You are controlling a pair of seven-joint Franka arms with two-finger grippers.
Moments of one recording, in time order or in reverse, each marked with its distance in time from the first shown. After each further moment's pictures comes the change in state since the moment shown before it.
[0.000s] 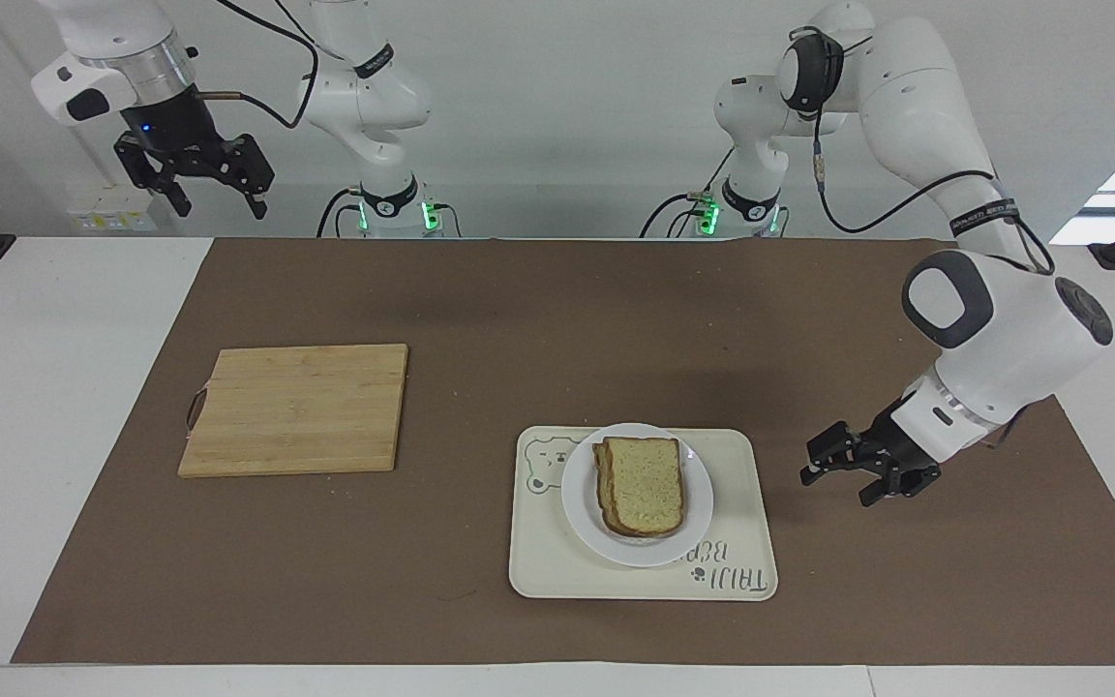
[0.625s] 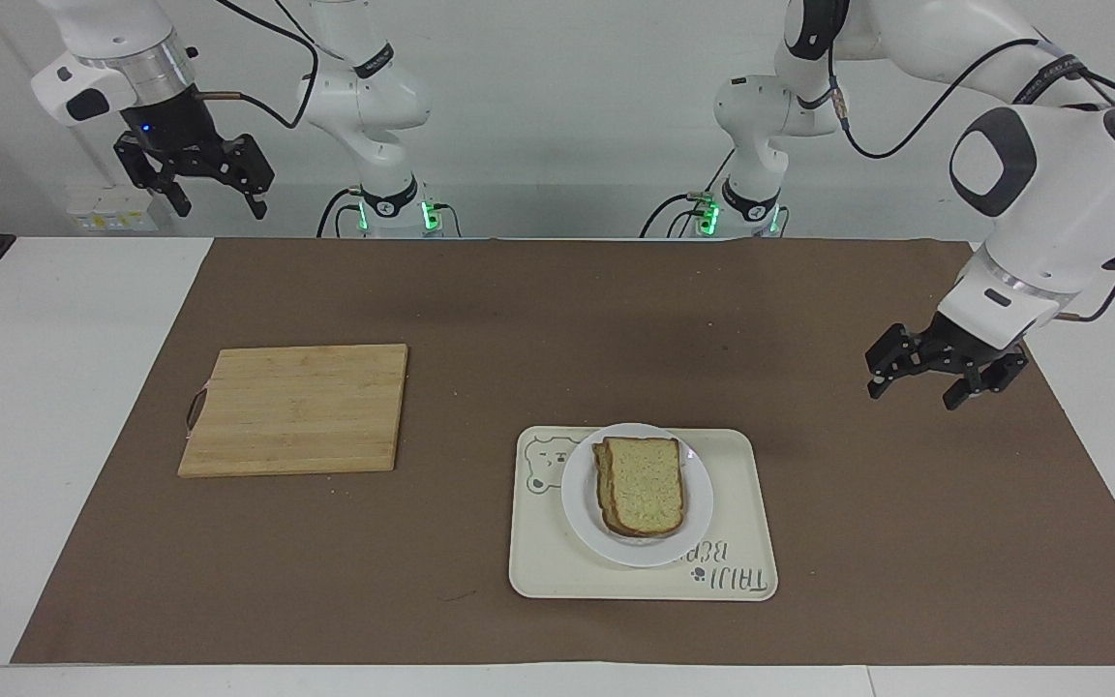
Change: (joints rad) left arm 0.003 -0.217 0.008 -0.003 0.282 -0.307 -0.186; right arm 0.000 0.000 0.000 0.000 0.000 0.000 0.000
